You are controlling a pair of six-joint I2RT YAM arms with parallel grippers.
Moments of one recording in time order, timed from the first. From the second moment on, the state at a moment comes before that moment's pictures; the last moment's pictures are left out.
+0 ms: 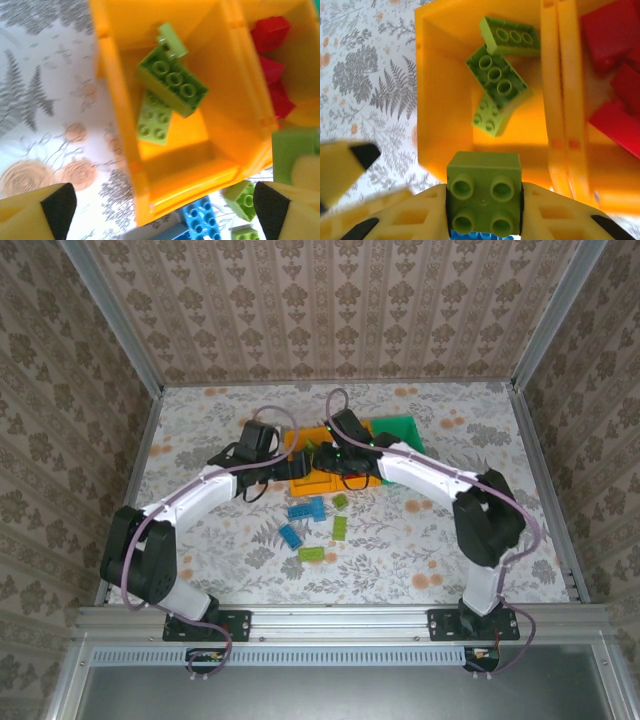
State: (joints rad) left arm -0.49 1.50 0.99 -0.35 0.12 -0.45; right arm 0.65 1.89 1.49 -0.46 -0.07 0.75
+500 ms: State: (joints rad) left arm -0.49 1.36 0.82 -0.41 0.07 -0.47; right arm 0.62 2.08 1.70 -0.54 -0.12 0.73
